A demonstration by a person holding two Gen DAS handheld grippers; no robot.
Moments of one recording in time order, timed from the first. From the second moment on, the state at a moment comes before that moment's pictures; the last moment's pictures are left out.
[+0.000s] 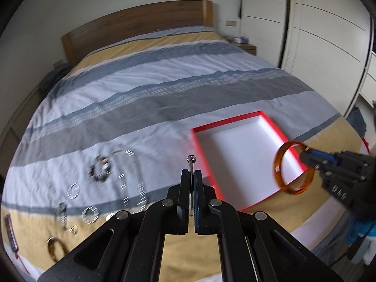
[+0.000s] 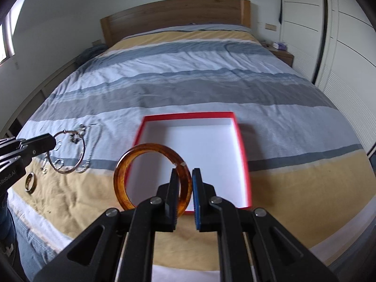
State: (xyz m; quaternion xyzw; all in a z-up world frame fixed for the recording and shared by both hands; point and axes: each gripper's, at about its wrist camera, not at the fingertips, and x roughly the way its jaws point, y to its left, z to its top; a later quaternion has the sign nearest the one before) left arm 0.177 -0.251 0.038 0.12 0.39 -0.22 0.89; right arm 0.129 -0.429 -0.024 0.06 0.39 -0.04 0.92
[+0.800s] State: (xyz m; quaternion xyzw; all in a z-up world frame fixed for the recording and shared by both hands) left arm 0.231 -0.317 -0.055 0.07 0.47 -0.25 0.84; right arm 0.175 -0.476 -0.101 0.04 0.47 -0.08 0.88
